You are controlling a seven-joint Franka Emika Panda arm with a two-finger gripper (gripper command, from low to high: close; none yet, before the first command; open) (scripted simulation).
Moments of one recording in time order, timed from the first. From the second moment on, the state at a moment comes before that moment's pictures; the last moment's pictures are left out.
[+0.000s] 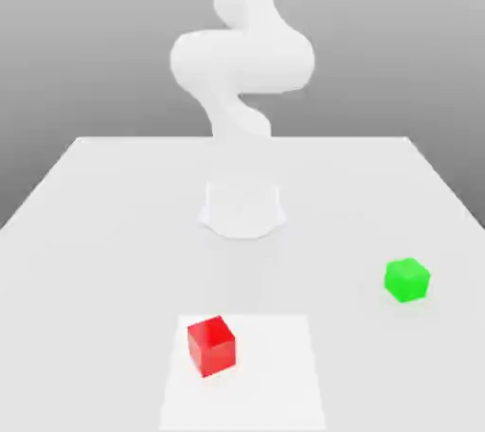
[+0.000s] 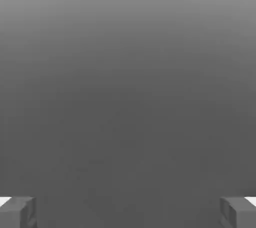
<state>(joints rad) -0.02 -0.71 0.02 -2.35 -0.05 2.35 0.78</state>
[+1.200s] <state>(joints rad) -0.08 0.24 -0.02 -2.72 0.03 2.96 0.18</state>
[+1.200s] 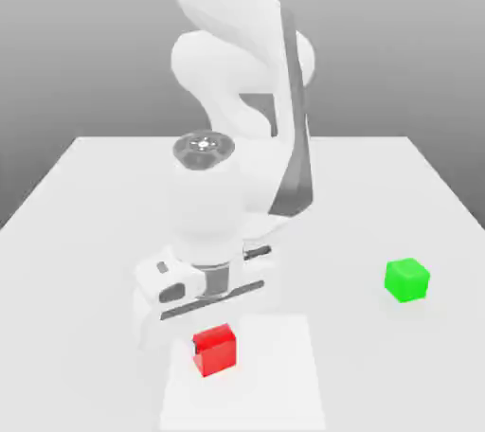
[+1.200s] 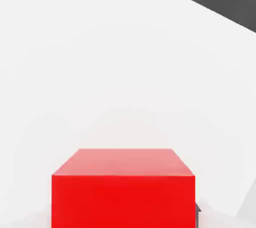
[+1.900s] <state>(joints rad) 0.37 -0.16 0.21 -2.82 0.09 2.67 -0.09</state>
